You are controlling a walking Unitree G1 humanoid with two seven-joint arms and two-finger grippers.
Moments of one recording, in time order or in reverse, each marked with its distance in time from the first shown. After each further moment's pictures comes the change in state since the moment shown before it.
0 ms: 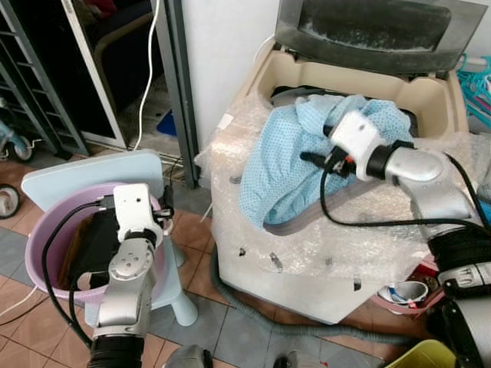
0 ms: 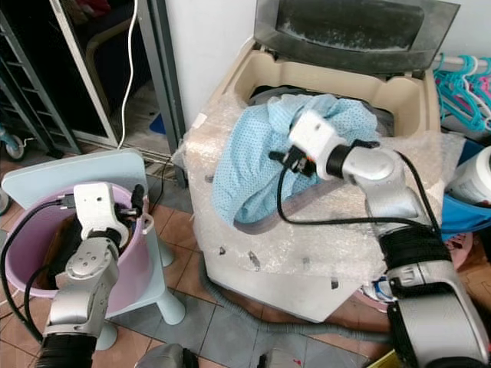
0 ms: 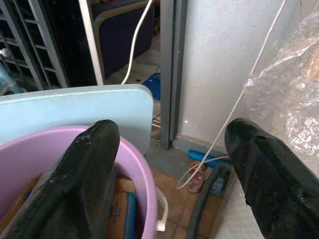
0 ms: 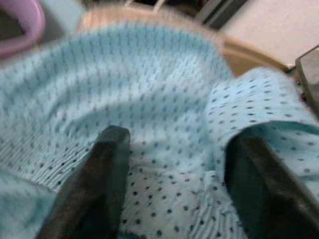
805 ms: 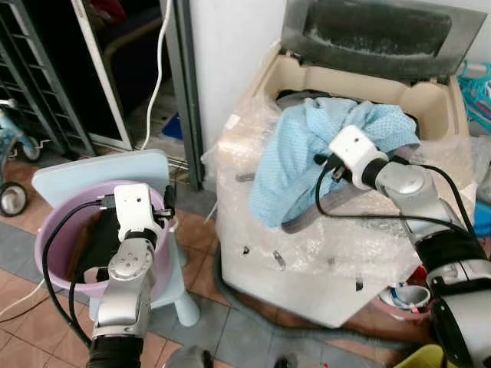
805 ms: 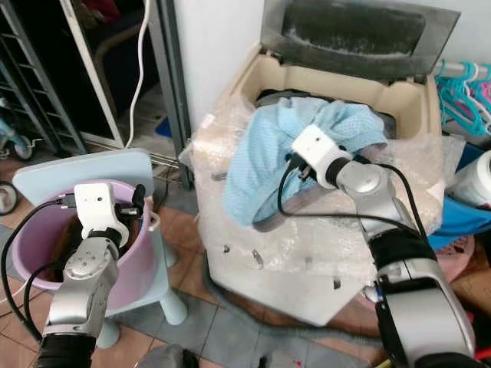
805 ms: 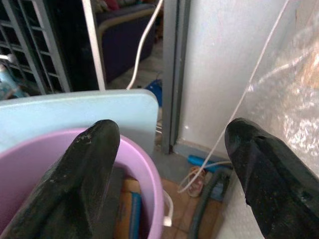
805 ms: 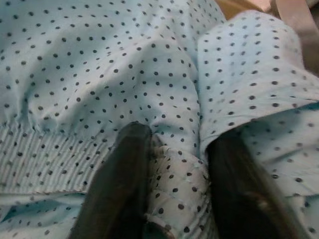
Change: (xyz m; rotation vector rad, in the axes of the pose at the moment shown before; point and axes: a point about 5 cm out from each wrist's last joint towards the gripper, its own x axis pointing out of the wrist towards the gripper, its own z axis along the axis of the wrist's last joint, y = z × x) left arm 0.000 0.000 0.001 -0.002 -0.008 -0.023; right arm 0.007 0.002 -0.037 0.157 0.166 -0.192
